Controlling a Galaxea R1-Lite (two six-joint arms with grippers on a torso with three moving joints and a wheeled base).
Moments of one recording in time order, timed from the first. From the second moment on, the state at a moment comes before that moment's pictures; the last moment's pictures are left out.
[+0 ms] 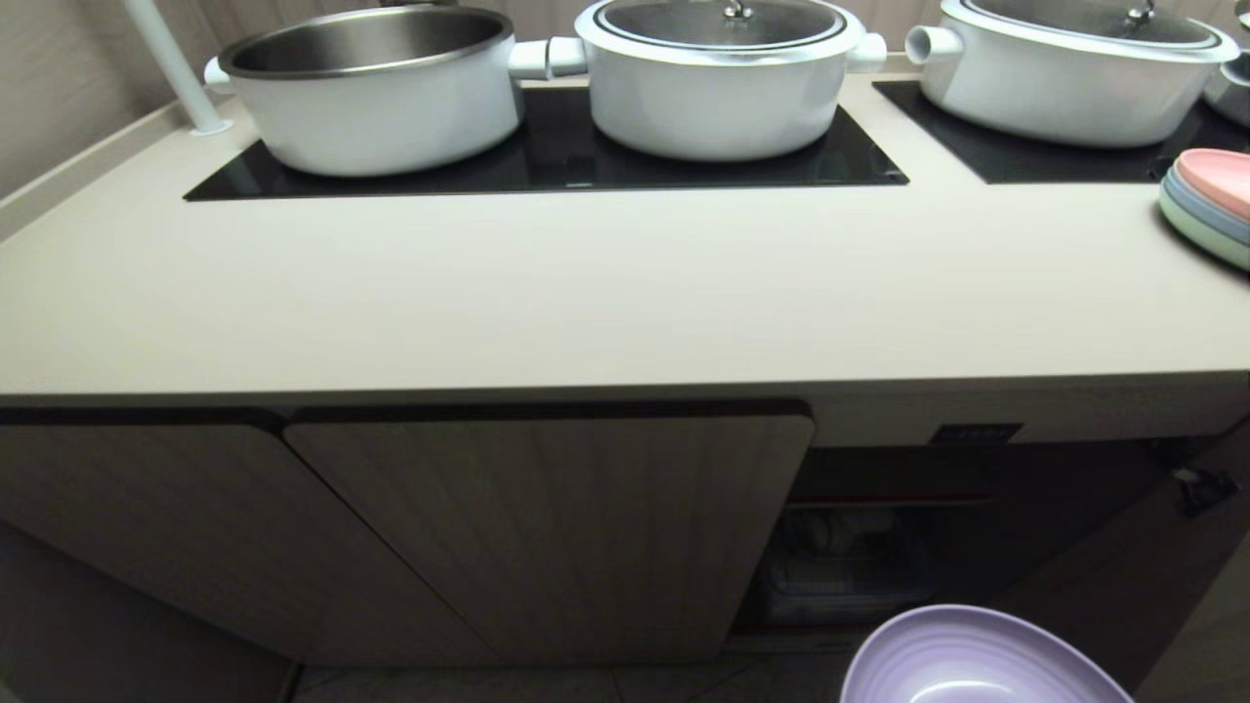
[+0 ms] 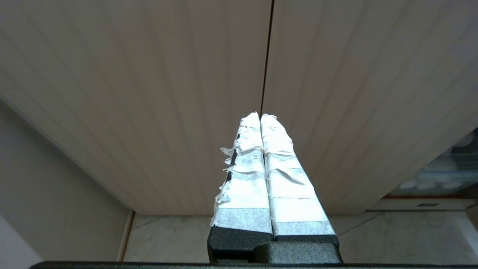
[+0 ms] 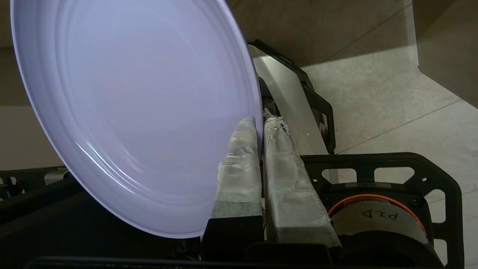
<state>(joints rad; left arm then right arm) 0.00 0.00 0.00 0.00 0.00 -0.02 0.42 0.84 -0.44 0.50 0.00 0.67</state>
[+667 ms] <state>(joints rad) 0.00 0.00 0.00 0.00 0.00 -0.02 0.42 0.84 -0.44 0.50 0.00 0.67</state>
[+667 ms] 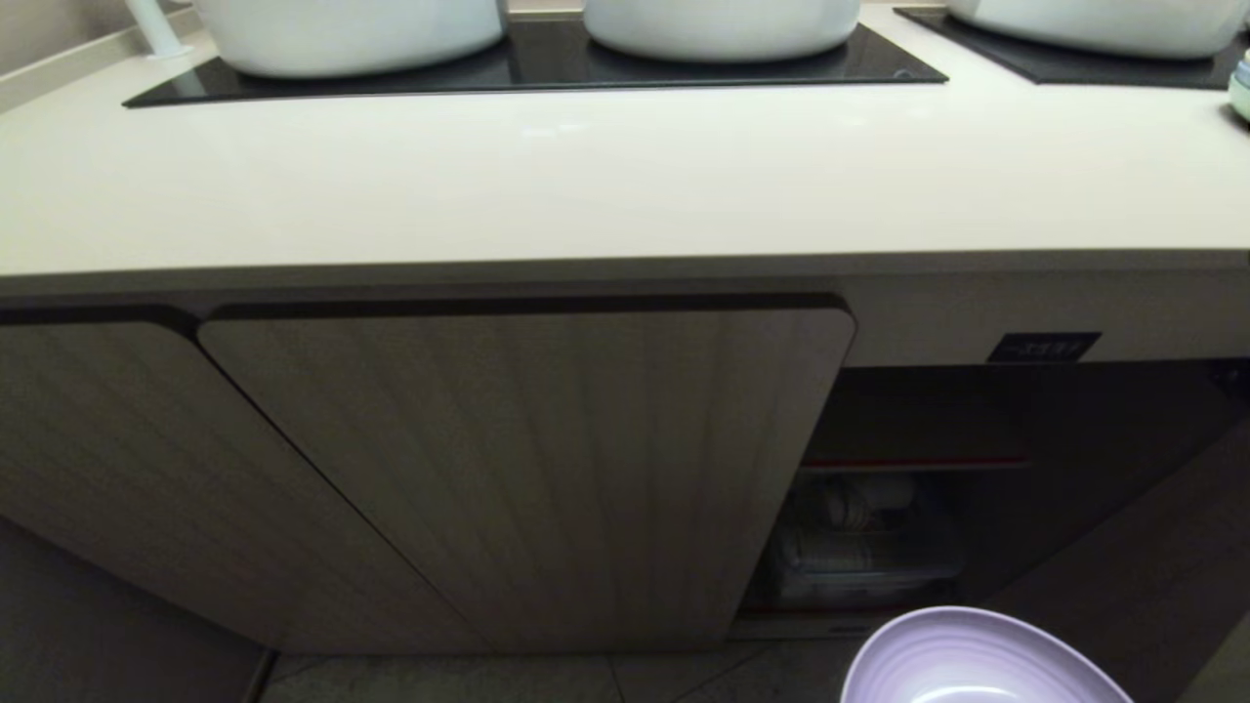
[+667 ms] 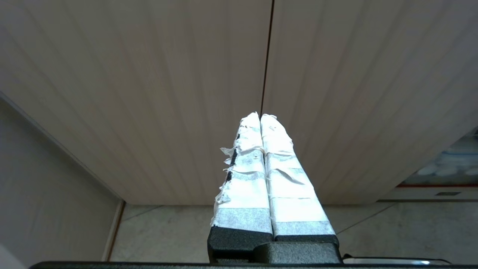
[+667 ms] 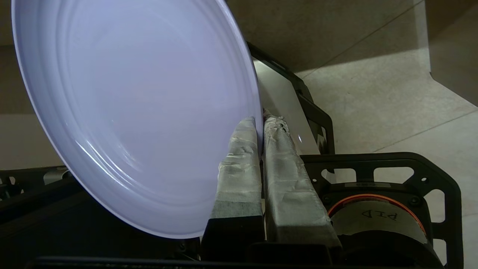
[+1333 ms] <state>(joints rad) 0.00 0.00 0.00 0.00 0.00 -0.02 0.42 0.84 -0.44 0.50 0.00 0.67</state>
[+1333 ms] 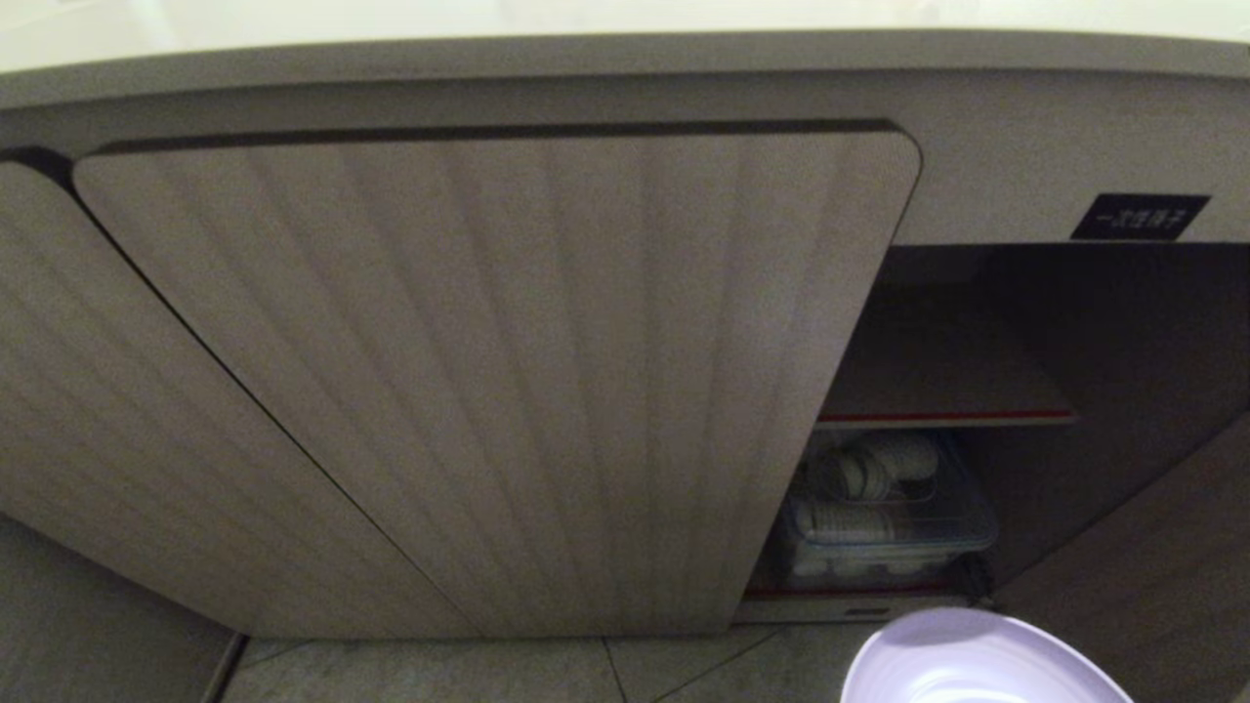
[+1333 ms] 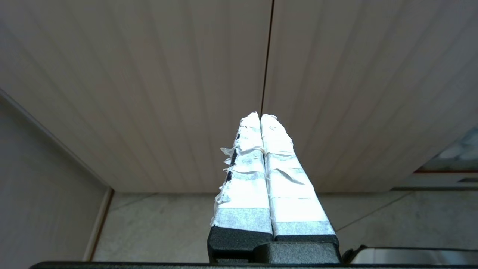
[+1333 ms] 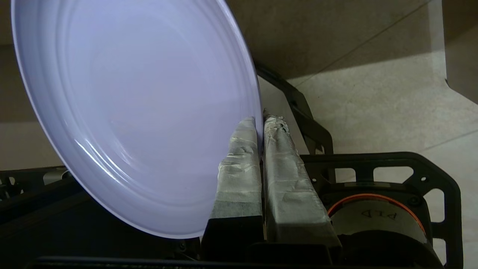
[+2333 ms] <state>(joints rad) 0.00 0.00 0.00 0.00 0.00 -0.02 0.42 0.84 -0.42 0.50 0.00 0.67</state>
